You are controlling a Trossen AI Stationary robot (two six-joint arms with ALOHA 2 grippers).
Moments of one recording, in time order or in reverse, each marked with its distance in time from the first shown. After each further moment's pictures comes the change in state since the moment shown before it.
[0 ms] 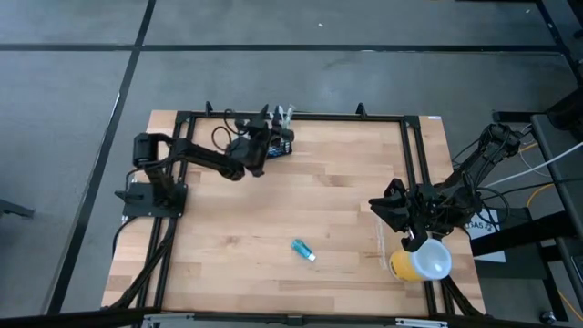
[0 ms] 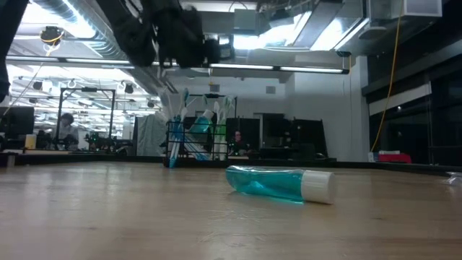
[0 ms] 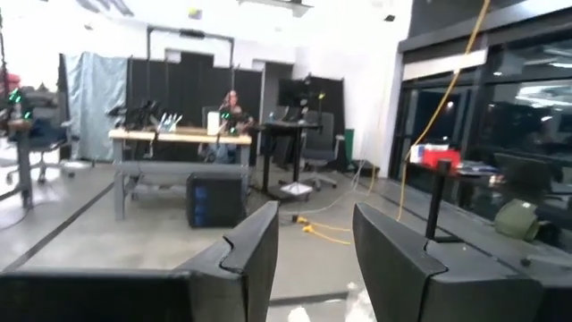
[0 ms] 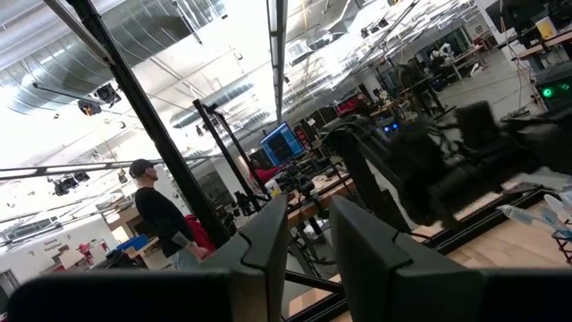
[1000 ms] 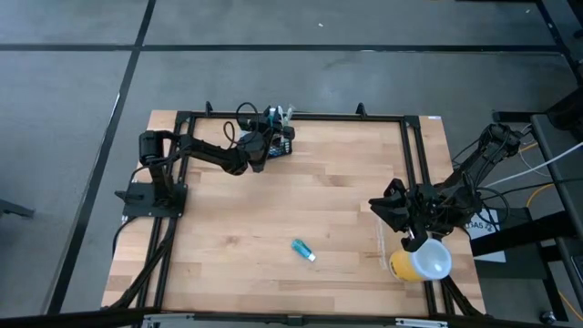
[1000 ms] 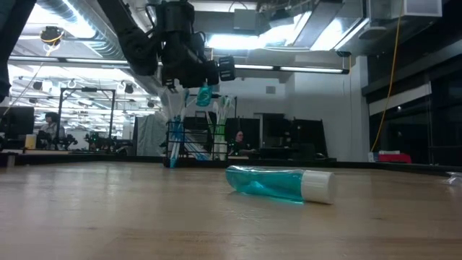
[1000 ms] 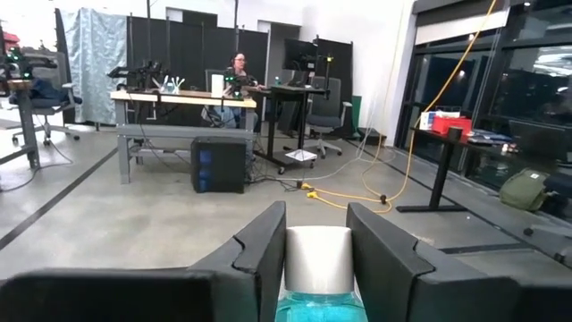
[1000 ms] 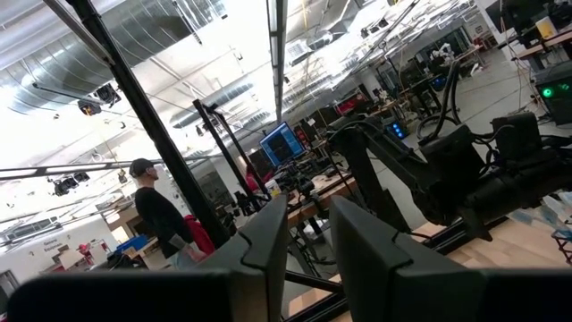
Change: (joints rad) left arm 0.069 0.028 0.000 -0.230 0.036 -0.249; right arm 0.000 0.000 0.000 0.000 0.000 0.000
